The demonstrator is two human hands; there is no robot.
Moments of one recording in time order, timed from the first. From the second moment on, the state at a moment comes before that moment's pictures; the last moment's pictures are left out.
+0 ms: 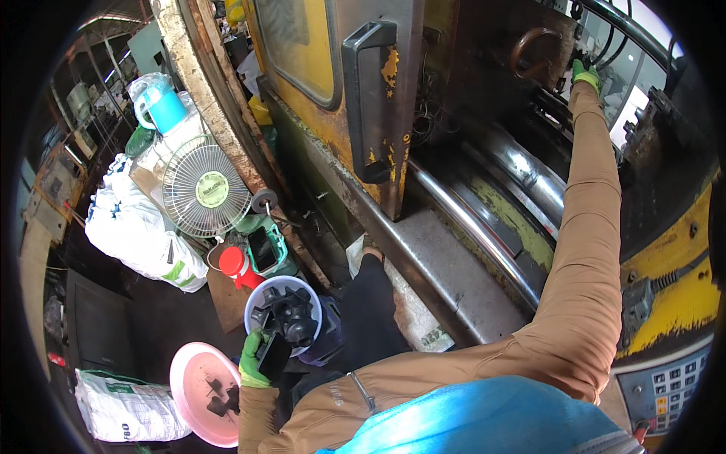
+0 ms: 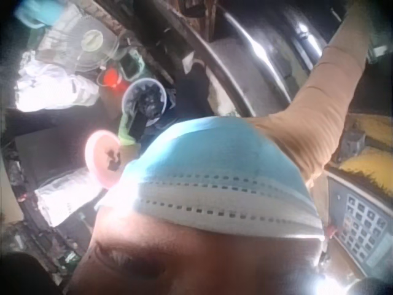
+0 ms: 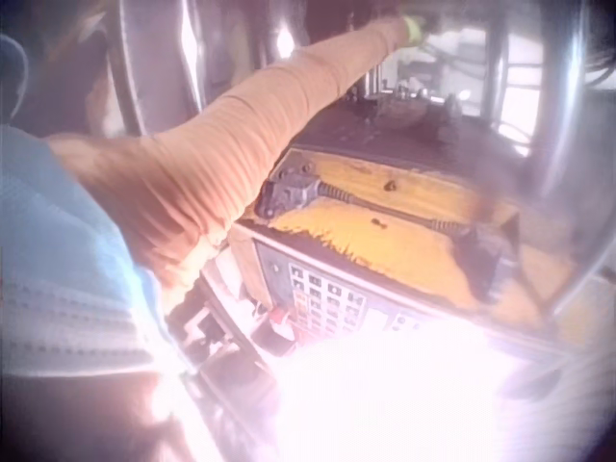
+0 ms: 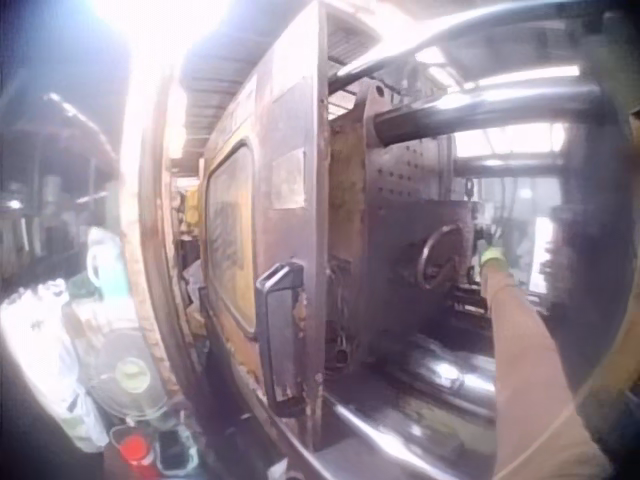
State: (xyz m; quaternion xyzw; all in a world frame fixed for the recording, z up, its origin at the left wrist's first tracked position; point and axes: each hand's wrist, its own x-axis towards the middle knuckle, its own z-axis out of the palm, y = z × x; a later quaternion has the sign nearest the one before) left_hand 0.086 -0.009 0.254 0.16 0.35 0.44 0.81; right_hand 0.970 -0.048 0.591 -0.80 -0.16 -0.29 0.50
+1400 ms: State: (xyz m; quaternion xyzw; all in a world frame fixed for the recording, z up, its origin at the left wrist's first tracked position) left_hand -0.140 -0.048 0.176 0.58 0.73 0.29 0.23; right_hand 0.585 0.112 0.490 -0.50 -0.78 -0.10 0.35
